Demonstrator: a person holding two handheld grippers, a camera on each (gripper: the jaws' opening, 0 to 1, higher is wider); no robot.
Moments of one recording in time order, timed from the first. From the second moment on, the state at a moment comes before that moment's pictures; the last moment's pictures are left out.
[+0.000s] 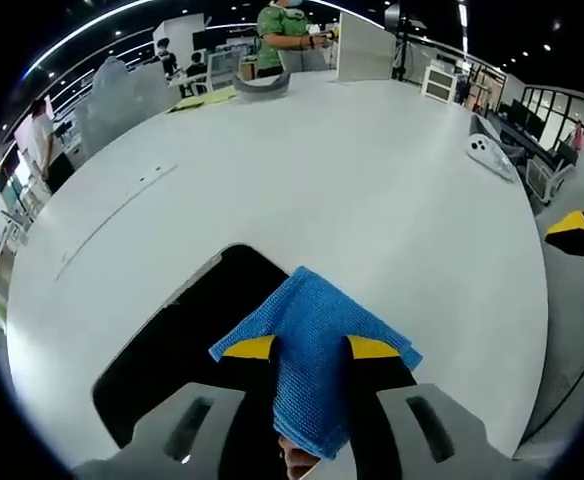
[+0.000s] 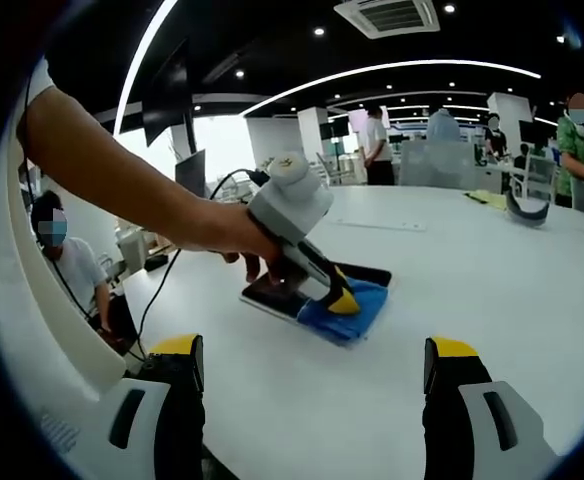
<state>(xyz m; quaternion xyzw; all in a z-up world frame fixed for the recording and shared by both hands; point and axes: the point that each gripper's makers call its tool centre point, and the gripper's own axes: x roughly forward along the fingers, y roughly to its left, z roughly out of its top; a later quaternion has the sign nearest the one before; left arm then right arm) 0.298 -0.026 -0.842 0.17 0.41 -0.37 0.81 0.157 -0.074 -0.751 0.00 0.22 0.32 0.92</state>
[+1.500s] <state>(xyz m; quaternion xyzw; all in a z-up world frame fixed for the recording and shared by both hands) 0.339 -0.022 -0.842 0.15 0.42 -0.36 0.82 0.166 -0.087 -0.764 0.01 0.23 0.30 0.92</state>
